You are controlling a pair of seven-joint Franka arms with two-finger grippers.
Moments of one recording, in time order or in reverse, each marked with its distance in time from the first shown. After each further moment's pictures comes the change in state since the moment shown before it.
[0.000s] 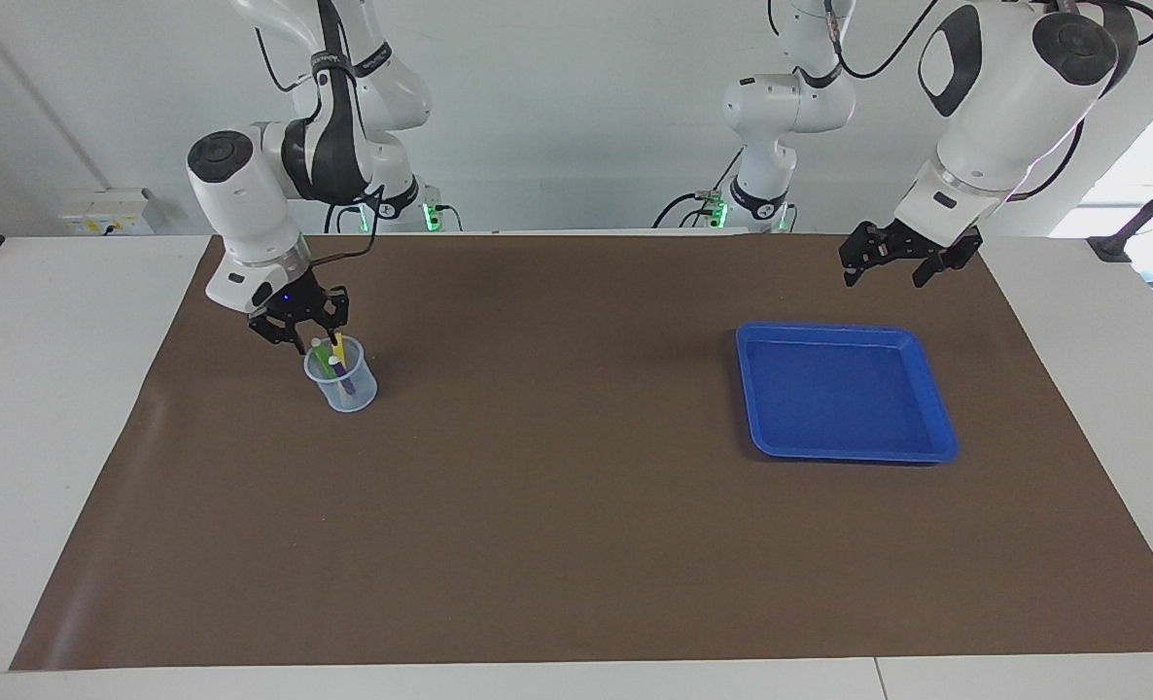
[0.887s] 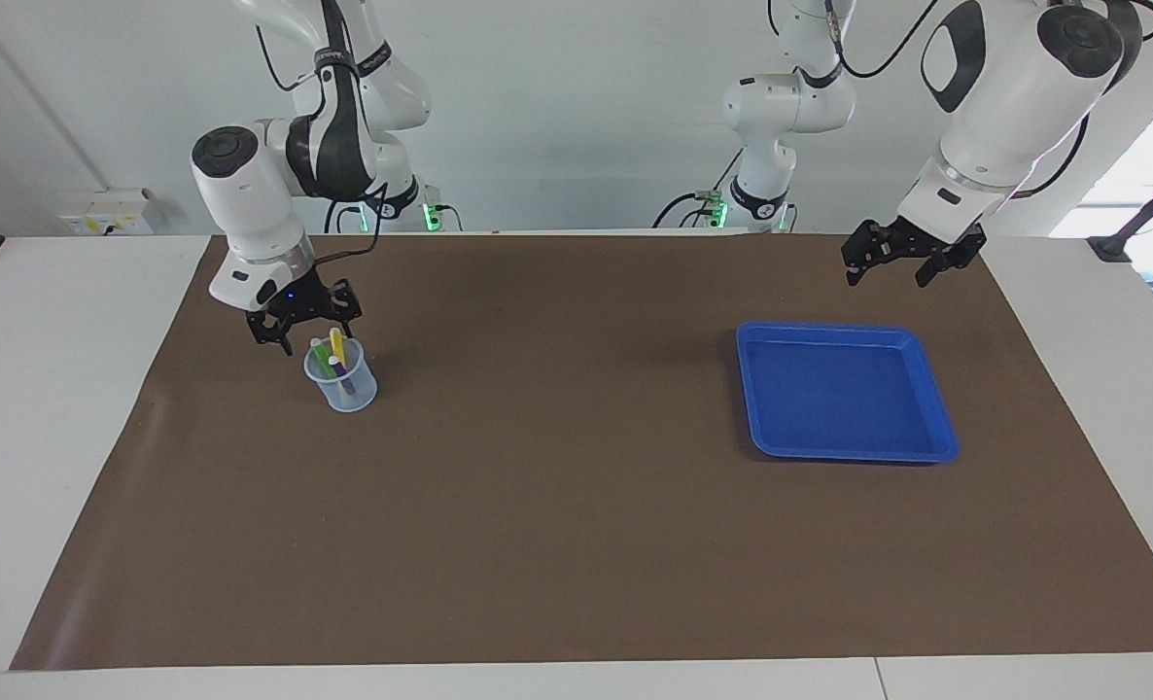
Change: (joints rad) left arm 0.000 0.004 0.000 0.018 0.000 0.000 0.000; right arm 0.004 0.000 0.012 0.015 0.000 0.000 0.000
